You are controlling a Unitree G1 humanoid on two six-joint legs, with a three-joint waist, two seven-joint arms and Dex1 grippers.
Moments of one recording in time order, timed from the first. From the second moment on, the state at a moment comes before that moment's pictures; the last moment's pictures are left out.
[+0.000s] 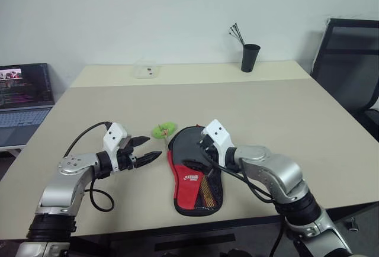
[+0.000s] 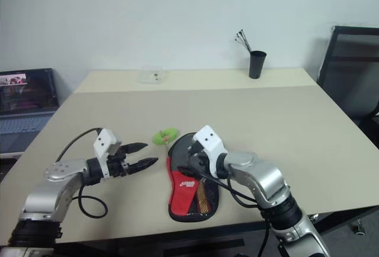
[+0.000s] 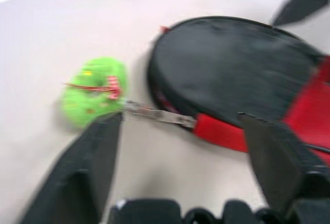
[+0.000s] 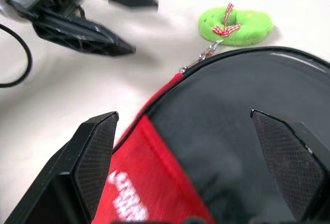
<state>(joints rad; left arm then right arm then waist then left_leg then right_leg) -0.36 0.70 0.13 0.12 -0.36 0.32 -0.91 -0.65 -0.21 0.36 -0.20 0.32 0.95 0.46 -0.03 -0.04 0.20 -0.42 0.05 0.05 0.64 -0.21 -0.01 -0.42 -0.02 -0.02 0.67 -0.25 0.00</state>
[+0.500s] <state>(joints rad) -0.78 0.54 0.08 0.66 -0.21 0.33 -0.67 -0.65 -0.18 0.39 -0.11 0.25 0.86 0.48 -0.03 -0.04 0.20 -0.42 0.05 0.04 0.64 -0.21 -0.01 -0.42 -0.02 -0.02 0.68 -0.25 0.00</state>
